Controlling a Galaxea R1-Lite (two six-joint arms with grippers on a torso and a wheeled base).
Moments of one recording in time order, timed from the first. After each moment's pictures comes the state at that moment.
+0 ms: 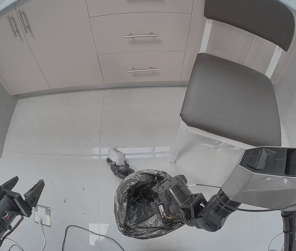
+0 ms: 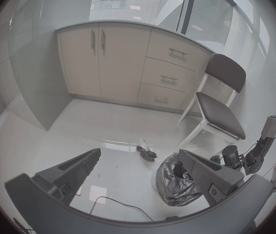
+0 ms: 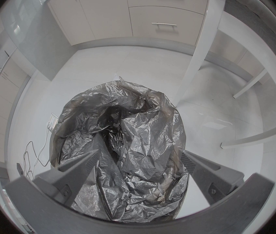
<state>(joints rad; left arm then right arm) -0.40 0.93 -0.09 -0.58 0.29 -0.27 0.84 2.35 -0.90 -0.68 -0.40 0.25</state>
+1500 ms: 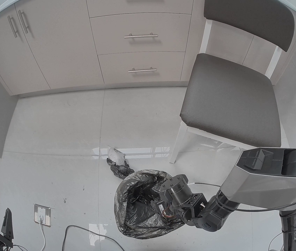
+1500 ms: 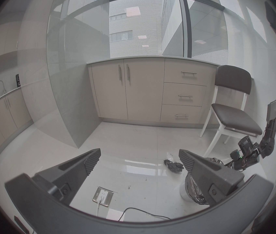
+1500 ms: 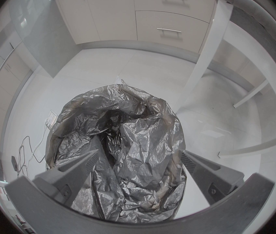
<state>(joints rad) -0.07 0.09 -0.02 -0.06 0.23 -0.07 0.83 2.37 -0.89 -0.74 -0.41 0.16</state>
